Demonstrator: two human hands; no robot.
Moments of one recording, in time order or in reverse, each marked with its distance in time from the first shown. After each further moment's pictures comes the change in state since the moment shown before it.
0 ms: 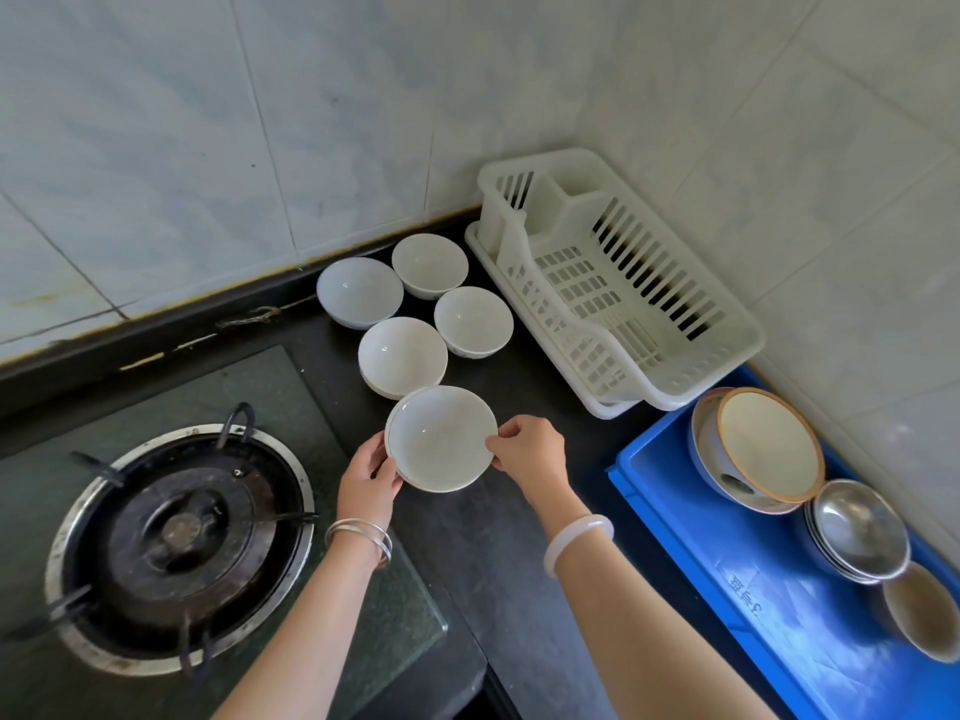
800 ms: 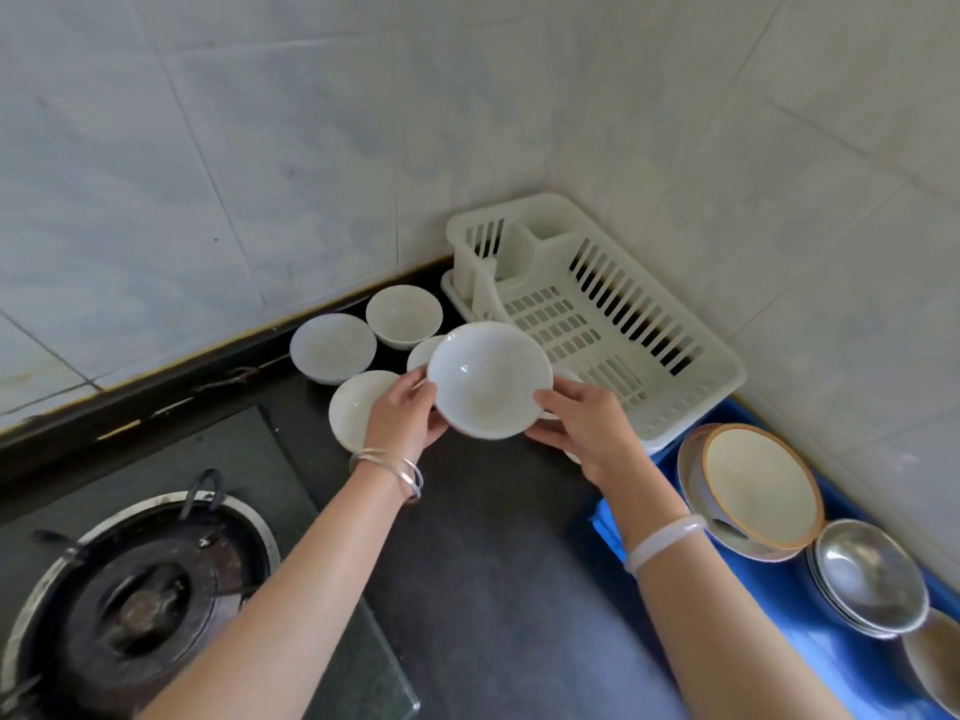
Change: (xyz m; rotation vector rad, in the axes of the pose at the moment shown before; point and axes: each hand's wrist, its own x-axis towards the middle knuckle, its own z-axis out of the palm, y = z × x) left_hand -0.006 0.114 0.116 -0.023 -0.131 0.080; right_hand 0.024 -0.034 -0.111 0.642 -0.132 -0.136
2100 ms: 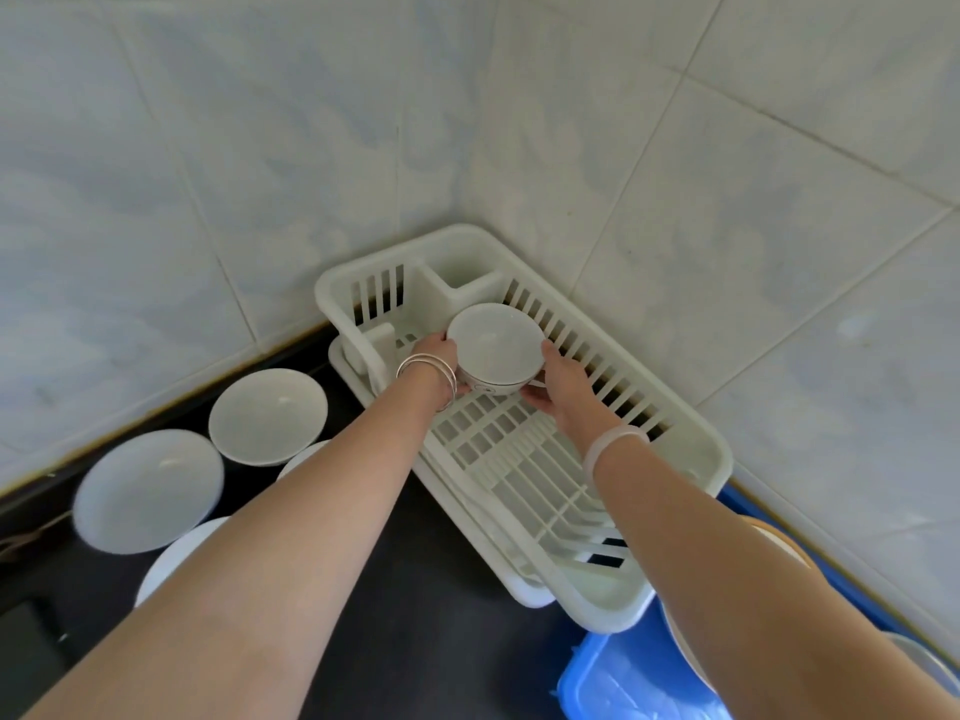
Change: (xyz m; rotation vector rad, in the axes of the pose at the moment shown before) left_hand 0.239 -0.014 0.197 0.270 -0.182 -0.252; right_hand 0.250 -0.044 -0.067 0.090 0.278 0.143
